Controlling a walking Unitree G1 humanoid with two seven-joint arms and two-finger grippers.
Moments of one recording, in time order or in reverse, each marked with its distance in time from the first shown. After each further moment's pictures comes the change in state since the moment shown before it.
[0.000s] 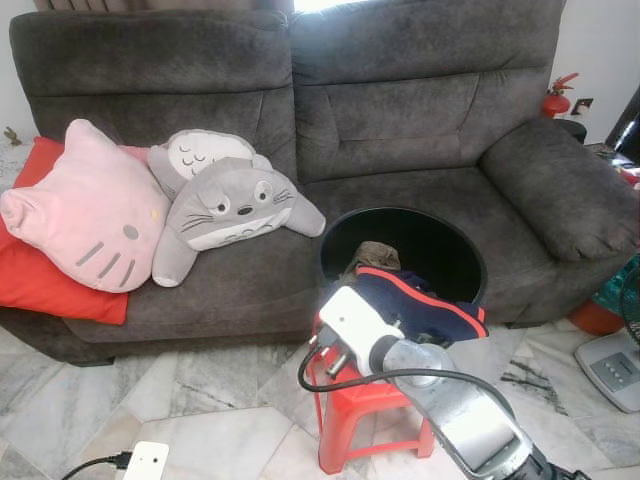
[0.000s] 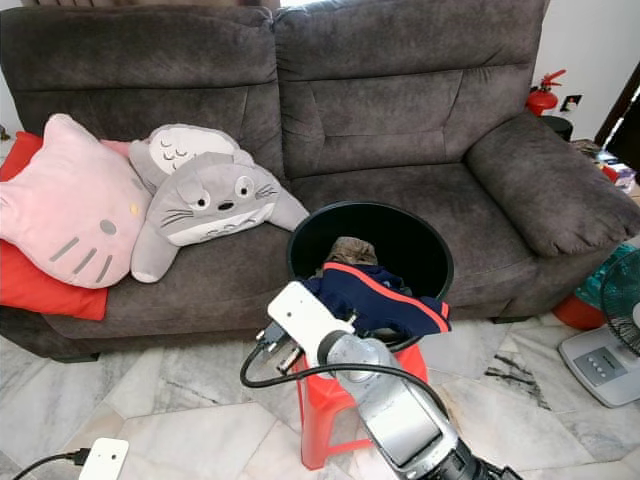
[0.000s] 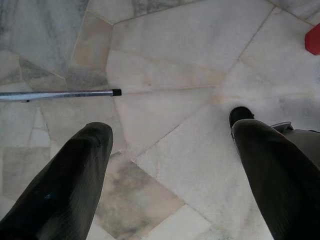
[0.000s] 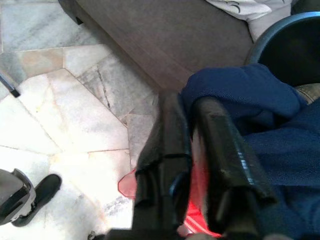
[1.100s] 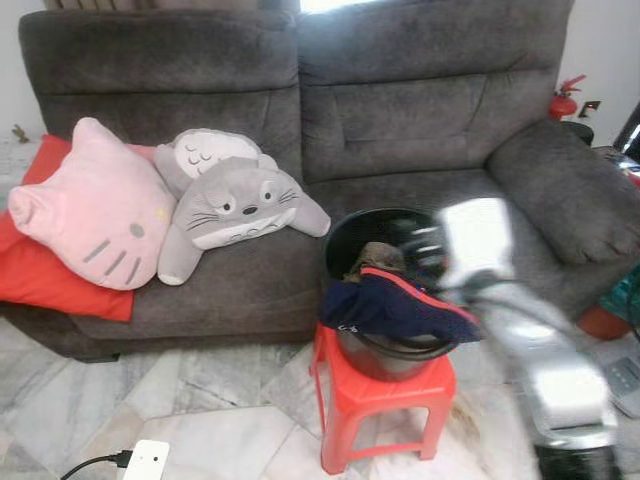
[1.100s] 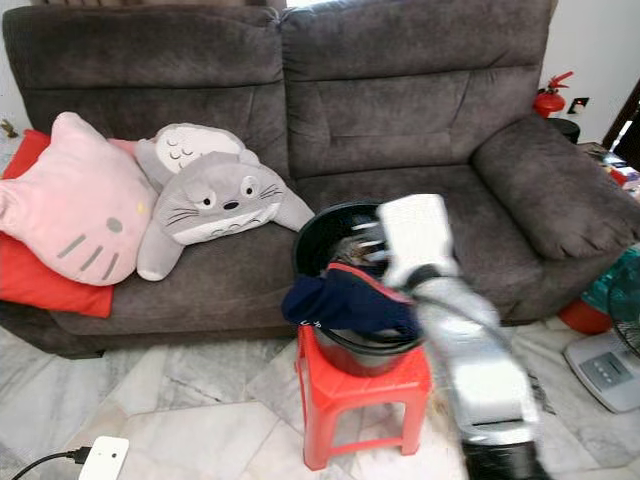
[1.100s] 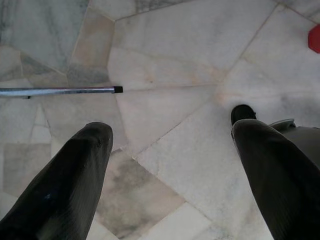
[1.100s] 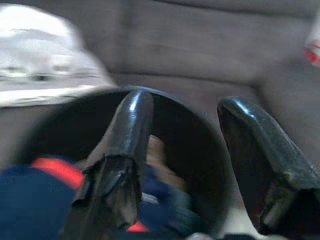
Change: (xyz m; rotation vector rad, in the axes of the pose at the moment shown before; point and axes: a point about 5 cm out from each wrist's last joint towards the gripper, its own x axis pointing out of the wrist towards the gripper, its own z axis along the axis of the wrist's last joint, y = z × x) left arm 0.000 0.000 -0.001 0.001 0.005 0.000; right arm -0.079 -0.133 -0.019 0.409 -0.257 -0.654
